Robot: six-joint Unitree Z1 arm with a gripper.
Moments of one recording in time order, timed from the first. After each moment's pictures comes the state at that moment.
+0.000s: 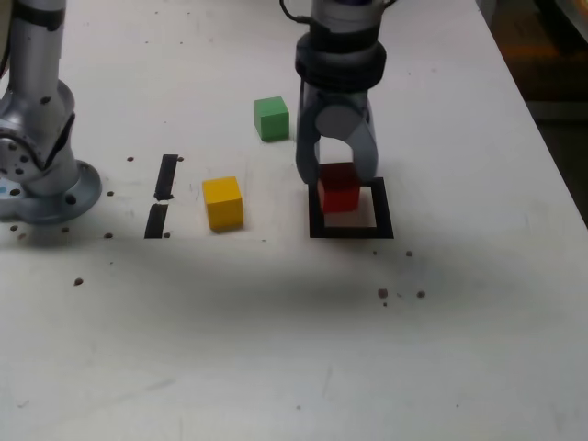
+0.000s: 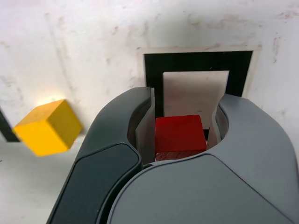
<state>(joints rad) -0.04 1.94 -1.40 1.07 0.00 0.01</state>
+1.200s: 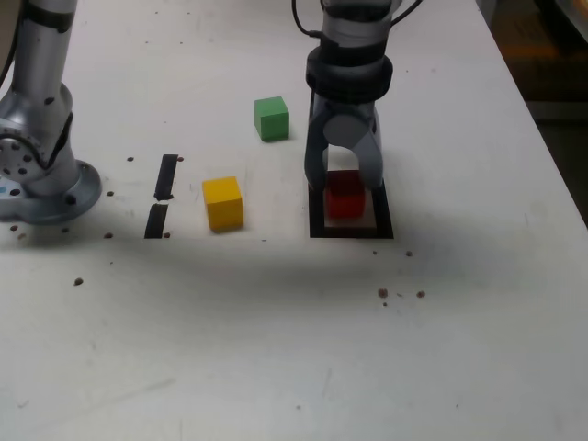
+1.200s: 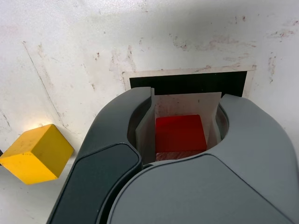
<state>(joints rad) 0.01 1.98 -1.37 1.00 -0.01 0.09</state>
